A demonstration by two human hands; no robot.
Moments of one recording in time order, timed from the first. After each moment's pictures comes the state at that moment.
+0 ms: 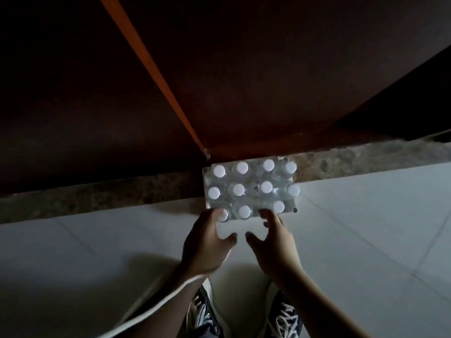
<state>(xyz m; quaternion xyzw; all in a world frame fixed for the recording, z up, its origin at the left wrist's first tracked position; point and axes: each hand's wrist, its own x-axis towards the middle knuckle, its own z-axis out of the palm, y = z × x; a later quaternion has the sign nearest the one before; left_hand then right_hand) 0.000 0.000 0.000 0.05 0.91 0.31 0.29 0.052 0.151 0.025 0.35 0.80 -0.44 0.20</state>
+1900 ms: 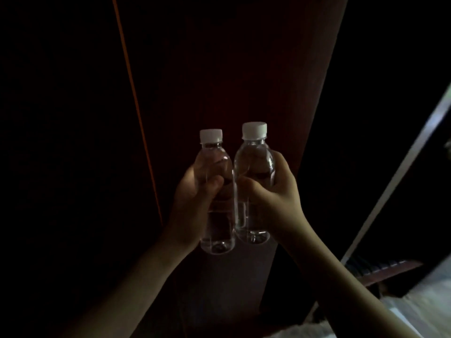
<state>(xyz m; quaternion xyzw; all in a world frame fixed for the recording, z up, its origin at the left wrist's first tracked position) -0.065 0.090 1.018 0.33 0.55 0.76 0.08 0.009 0.223 1.036 -0.01 0.70 -0.64 -0.33</state>
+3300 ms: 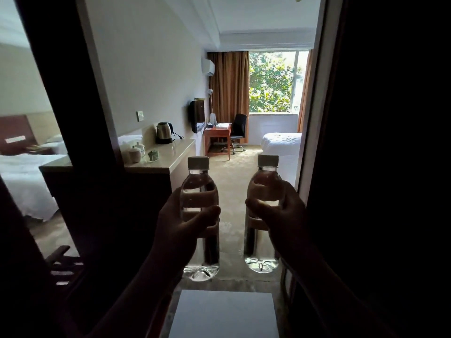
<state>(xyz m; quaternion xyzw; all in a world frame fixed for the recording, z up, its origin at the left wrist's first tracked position) 0.368 0.524 1.058 0.59 0.32 0.61 0.43 0.548 0.503 1.066 0.40 0.49 -0.35 -0.69</state>
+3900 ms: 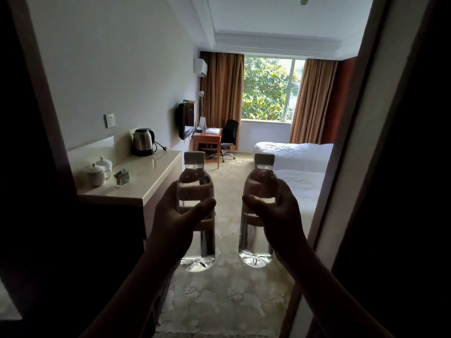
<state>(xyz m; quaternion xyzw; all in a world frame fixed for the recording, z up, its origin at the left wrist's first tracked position) 0.404 0.906 1.082 0.57 0.30 0.63 0.44 0.577 0.876 1.097 0.44 0.51 -0.30 -0.67</state>
